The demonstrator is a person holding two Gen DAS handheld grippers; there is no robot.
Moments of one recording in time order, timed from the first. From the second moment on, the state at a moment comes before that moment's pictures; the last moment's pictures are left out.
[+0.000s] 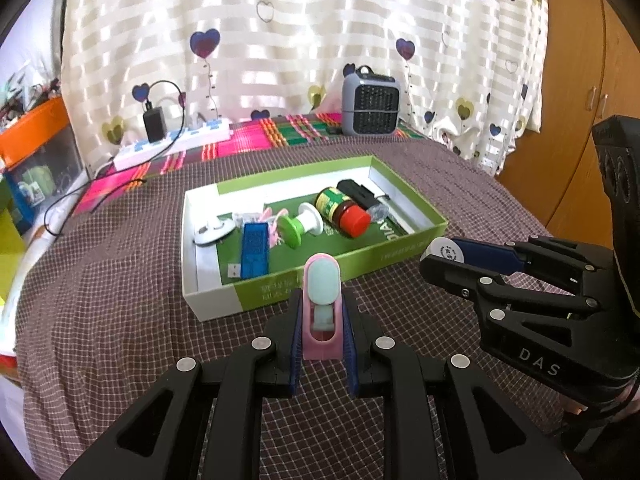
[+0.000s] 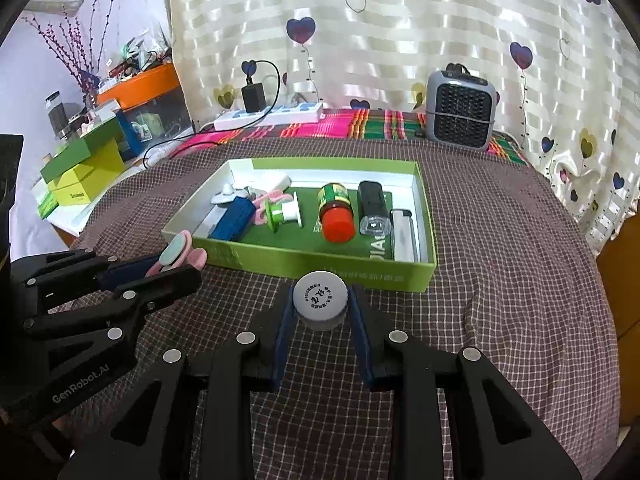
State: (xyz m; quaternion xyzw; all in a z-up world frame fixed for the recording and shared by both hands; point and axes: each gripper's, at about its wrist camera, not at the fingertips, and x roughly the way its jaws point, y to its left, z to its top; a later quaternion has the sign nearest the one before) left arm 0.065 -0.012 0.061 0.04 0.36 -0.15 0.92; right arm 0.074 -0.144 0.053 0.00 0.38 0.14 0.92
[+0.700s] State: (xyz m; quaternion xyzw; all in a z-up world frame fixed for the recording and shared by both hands) left arm 0.092 -0.004 0.080 0.02 0.35 -0.16 0.92; right arm 0.099 -0.151 0.071 0.01 0.36 0.14 0.92
